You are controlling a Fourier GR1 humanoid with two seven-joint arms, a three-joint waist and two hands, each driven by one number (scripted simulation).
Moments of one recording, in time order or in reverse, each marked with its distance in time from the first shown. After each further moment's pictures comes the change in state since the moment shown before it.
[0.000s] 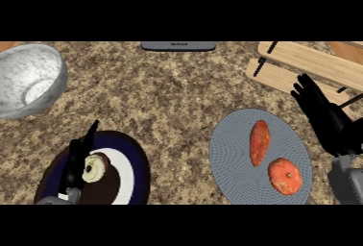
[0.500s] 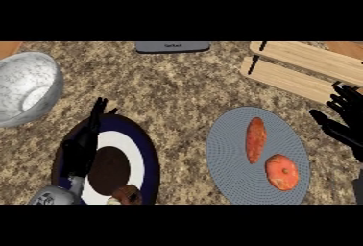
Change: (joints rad) left arm -0.069 -0.002 -0.009 -0.164 -0.021 -0.057 -0.085; right arm 0.063 0.001 -0.198 0.049 0.017 -0.245 0.023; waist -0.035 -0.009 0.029
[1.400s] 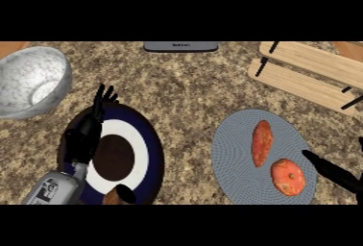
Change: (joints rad) left arm -0.089 -0.024 0.033 0.024 -0.029 -0.058 -0.002; right arm 0.286 0.099 0.057 -0.196 0.273 -0.299 -0.110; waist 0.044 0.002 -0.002
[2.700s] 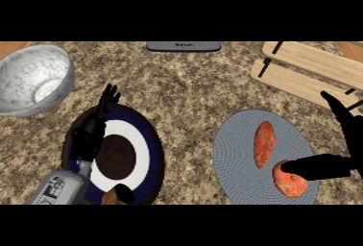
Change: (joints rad) left arm -0.007 -0.058 0.044 0.036 -0.064 -0.048 -0.014; right arm -0.329 -0.337 0.348 -0.383 0.277 0.451 1.103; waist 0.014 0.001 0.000
